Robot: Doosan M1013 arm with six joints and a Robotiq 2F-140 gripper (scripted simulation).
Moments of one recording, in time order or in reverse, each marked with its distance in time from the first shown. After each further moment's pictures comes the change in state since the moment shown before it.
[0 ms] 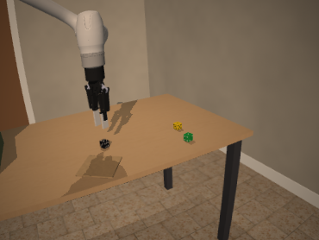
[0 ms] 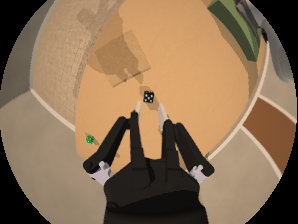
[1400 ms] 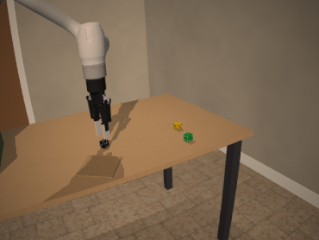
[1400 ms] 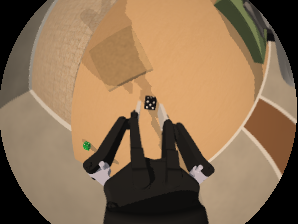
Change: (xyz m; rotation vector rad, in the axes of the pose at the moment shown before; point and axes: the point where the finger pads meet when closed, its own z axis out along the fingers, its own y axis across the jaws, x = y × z) arm 0.003 -0.004 0.043 0.003 0.003 -0.001
